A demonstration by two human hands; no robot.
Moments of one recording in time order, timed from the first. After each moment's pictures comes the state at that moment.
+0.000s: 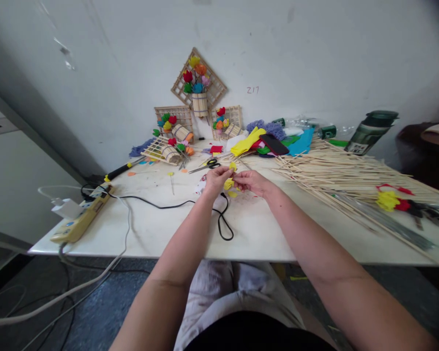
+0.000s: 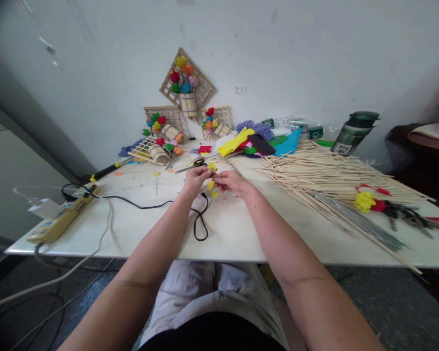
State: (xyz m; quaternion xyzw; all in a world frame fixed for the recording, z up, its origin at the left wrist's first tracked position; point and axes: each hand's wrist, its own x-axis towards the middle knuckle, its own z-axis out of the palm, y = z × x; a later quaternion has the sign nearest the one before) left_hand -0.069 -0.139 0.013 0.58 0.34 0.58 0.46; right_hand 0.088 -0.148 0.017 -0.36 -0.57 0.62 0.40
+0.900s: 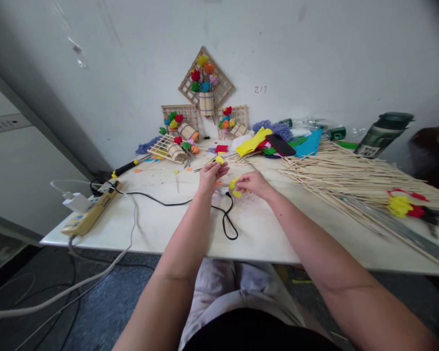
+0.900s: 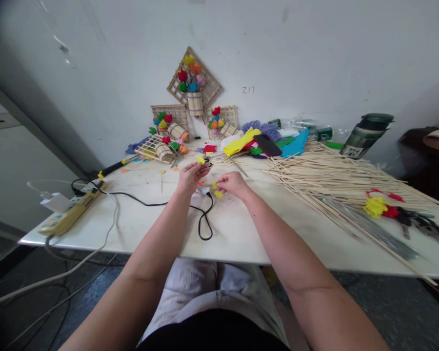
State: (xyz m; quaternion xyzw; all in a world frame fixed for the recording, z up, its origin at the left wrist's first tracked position) left_hand -0.094 -0.136 0.023 0.40 0.32 0.65 0.56; right_hand 0.067 -0.163 0.024 -0.47 -0.64 0.44 0.41
